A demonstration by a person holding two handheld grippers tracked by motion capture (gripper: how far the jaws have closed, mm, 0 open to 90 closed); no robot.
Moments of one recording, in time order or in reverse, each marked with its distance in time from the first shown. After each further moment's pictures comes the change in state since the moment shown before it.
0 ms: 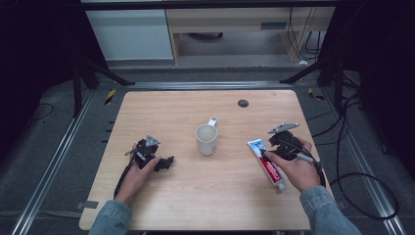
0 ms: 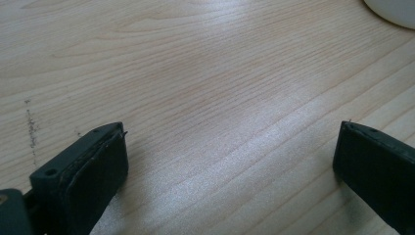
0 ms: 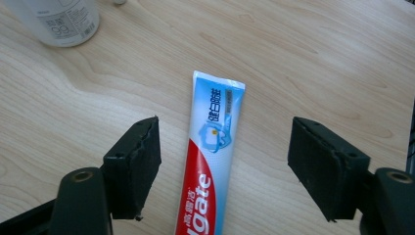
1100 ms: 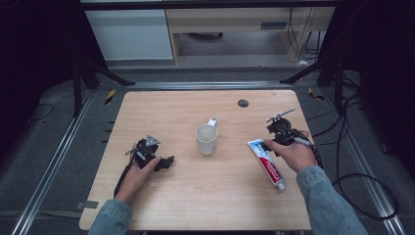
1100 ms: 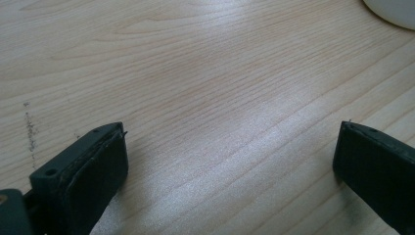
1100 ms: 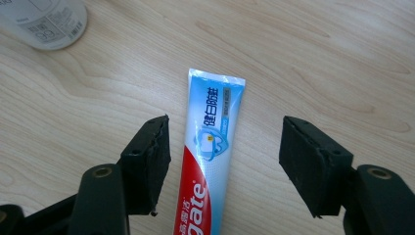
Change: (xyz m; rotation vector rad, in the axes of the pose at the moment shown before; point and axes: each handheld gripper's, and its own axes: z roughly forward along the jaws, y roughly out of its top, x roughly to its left) left arm 0.000 0.001 0.001 -0.002 -0.002 0.000; right arm -0.016 0.028 0.017 0.138 0.050 0.054
